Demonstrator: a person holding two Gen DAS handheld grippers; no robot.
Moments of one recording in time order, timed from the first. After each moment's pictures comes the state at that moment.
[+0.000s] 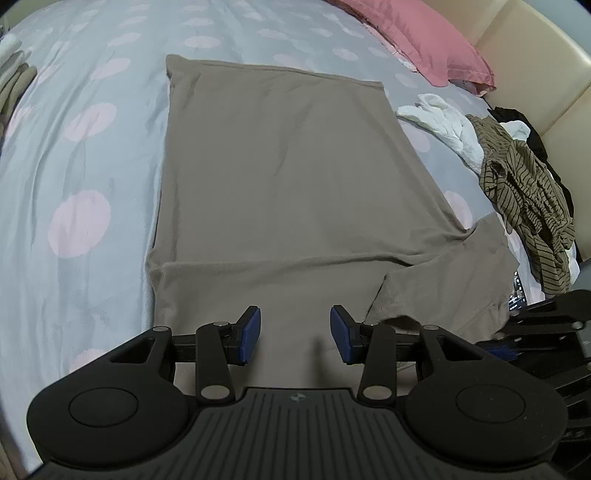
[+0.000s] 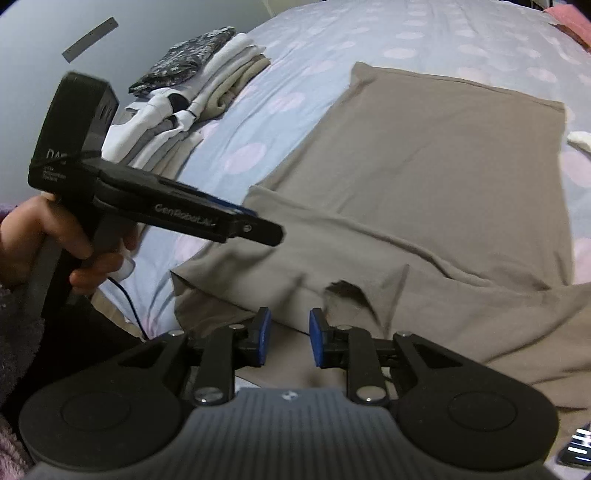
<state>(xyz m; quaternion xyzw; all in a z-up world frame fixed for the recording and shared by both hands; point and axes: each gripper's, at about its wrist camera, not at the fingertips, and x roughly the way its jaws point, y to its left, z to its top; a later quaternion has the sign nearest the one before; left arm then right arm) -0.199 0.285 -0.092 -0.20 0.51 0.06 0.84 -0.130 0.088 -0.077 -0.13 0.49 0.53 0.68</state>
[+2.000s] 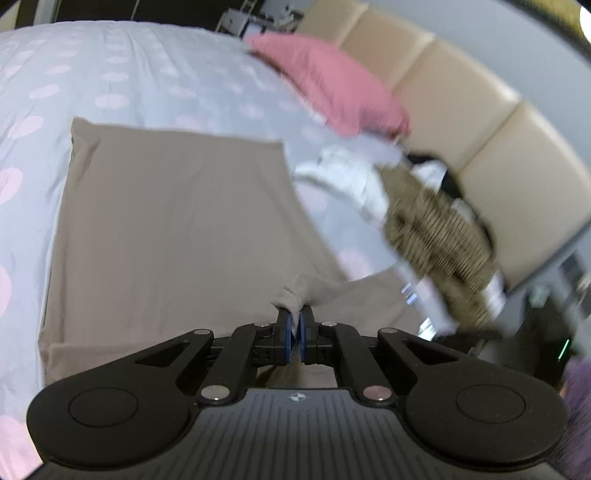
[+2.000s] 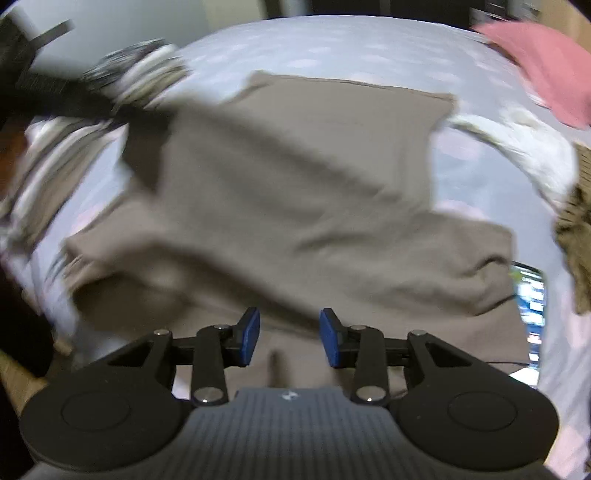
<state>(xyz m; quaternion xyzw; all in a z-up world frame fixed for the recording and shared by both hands) -0.176 0.259 -0.046 -0.25 0.38 -0.05 0.89 -0.095 -0.002 -0.115 -0.16 0.43 0.48 0.75</state>
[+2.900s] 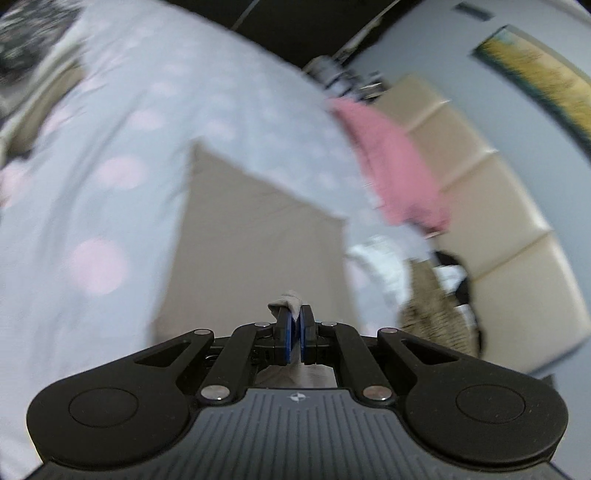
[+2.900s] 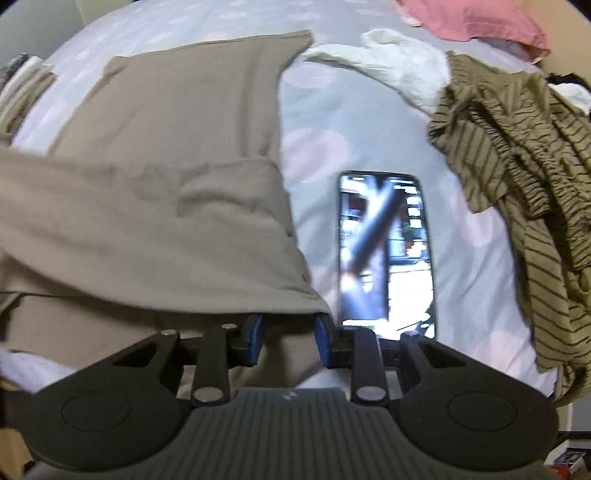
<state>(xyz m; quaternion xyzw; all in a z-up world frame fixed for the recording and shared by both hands) -0.250 0.353 -0.021 -0.38 0.36 0.07 0.85 -0.058 -0.040 -0.119 -0.15 0.52 0.28 0.79</state>
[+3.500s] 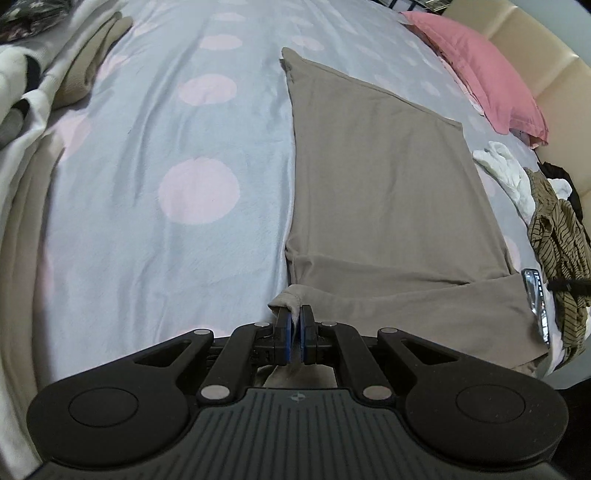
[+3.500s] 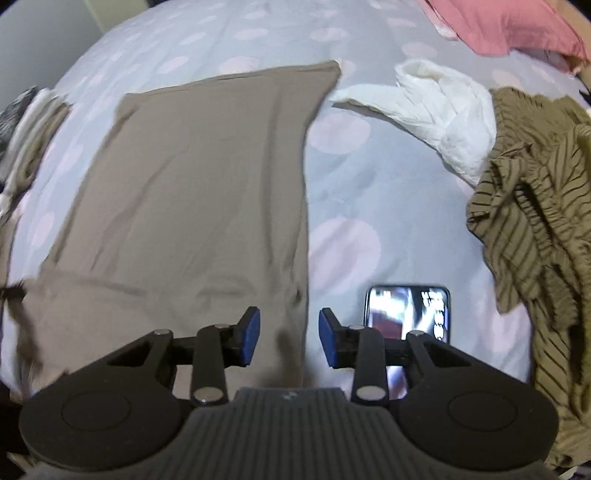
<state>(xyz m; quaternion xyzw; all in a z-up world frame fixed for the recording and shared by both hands) -0.247 0.366 -0.104 -0.26 0.49 0.14 0.82 0.035 0.015 -0.091 -0.11 0.55 0.31 0.77</state>
